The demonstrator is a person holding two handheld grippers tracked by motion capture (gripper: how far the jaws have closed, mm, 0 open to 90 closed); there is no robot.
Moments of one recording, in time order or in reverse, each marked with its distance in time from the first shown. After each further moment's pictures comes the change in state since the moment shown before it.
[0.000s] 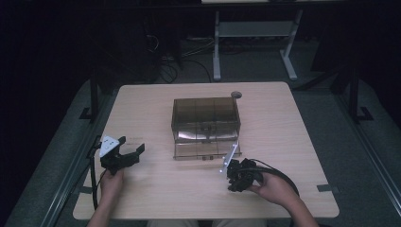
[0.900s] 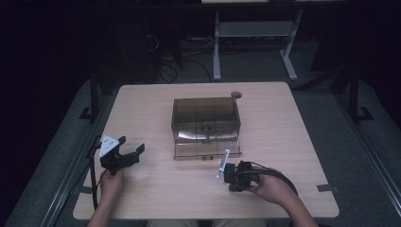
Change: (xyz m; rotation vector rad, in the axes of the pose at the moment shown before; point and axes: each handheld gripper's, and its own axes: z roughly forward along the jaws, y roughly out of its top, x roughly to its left) left arm 0.000 0.000 0.000 -0.003 0.001 -0.007; right arm 0.005 0.007 0.008 0.093 -0.025 -0.080
